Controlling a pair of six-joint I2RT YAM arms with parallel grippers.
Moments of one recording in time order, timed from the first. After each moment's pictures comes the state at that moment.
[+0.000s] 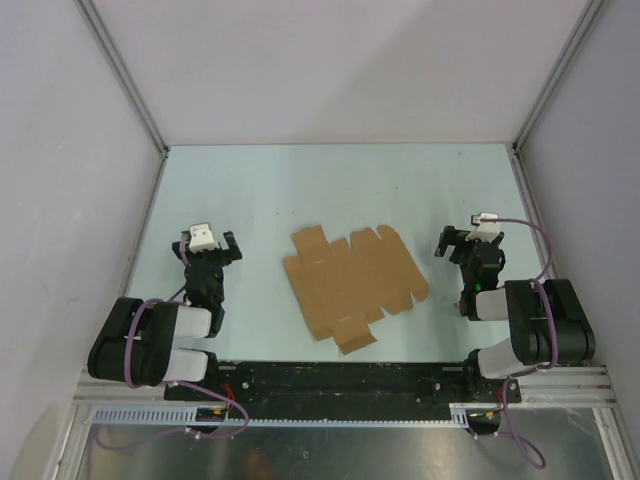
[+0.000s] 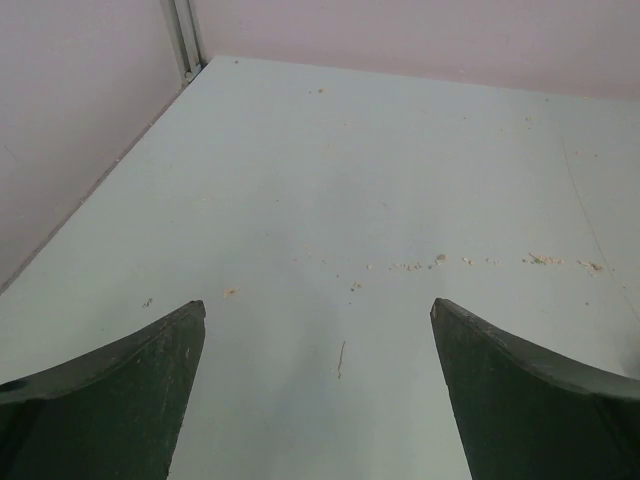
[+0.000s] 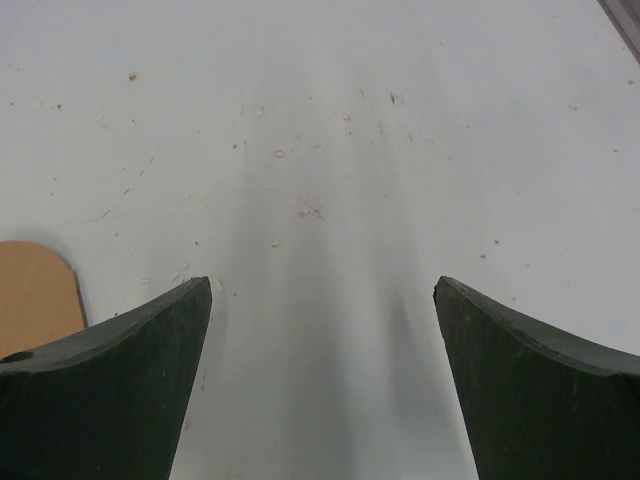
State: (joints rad) left arm -0.12 1.35 0.12 1.22 -0.33 -0.03; right arm 0.02 1.47 0.26 1.02 0.10 0.10
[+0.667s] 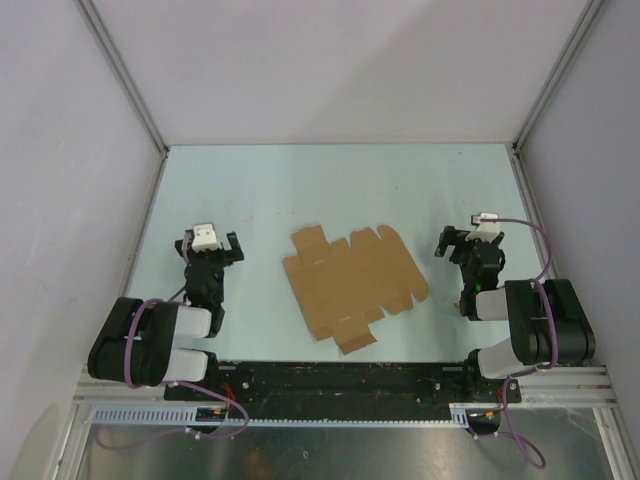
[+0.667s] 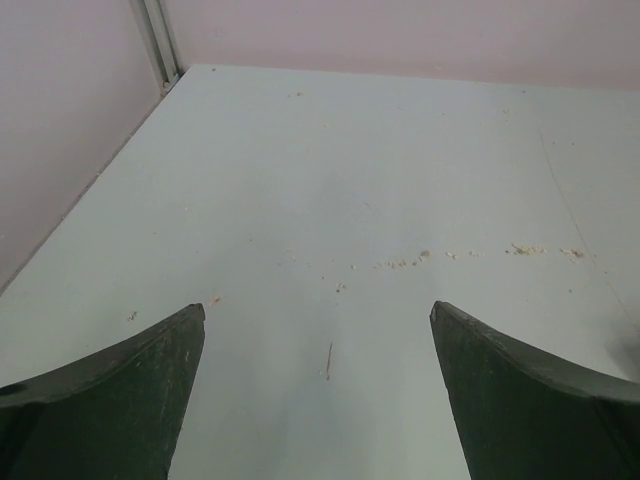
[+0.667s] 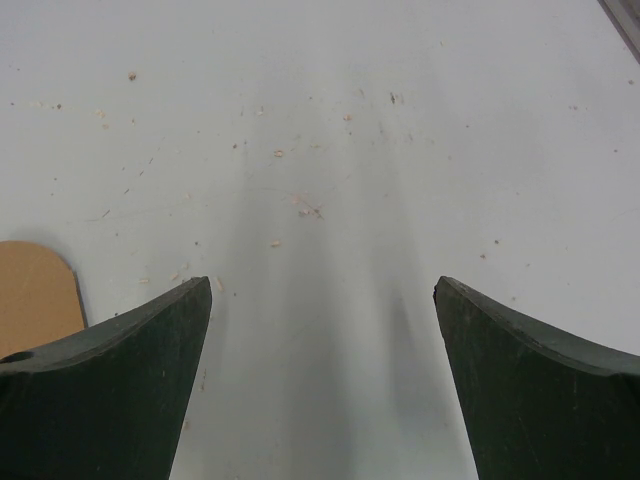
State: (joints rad) left arm -0.12 1.35 0.12 1.22 -0.28 0.00; right arm 0.02 1.47 0.26 1.02 0.10 0.10
